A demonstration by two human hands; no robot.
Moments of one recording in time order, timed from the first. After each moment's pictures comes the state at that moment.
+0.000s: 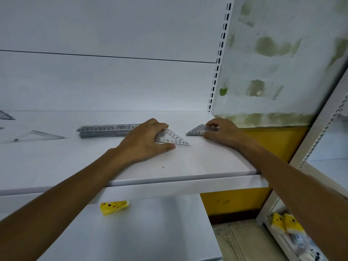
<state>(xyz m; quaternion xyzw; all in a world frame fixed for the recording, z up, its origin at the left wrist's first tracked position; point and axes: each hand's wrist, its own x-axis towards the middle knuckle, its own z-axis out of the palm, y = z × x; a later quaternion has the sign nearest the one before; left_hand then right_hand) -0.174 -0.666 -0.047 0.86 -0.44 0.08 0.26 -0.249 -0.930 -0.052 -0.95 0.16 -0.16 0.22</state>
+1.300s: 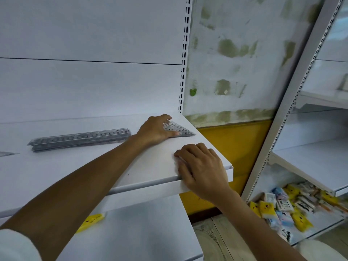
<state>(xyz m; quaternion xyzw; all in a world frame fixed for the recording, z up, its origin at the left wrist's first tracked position) -0.163 -0.790 -0.045 0.83 -0.44 -0.01 0.34 -0.360 -0.832 -0.075 -0.93 0.08 -0.35 0.02</state>
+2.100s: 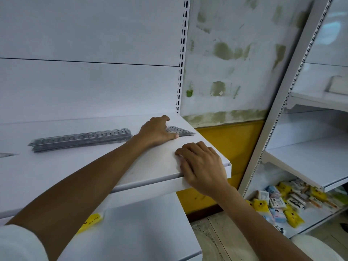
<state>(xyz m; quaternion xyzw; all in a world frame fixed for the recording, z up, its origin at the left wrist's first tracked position) -0.167 -0.790 -0.045 0.85 -0.44 0.01 0.28 -0.360 -0.830 -0.075 -0.94 0.09 -0.33 0.01</state>
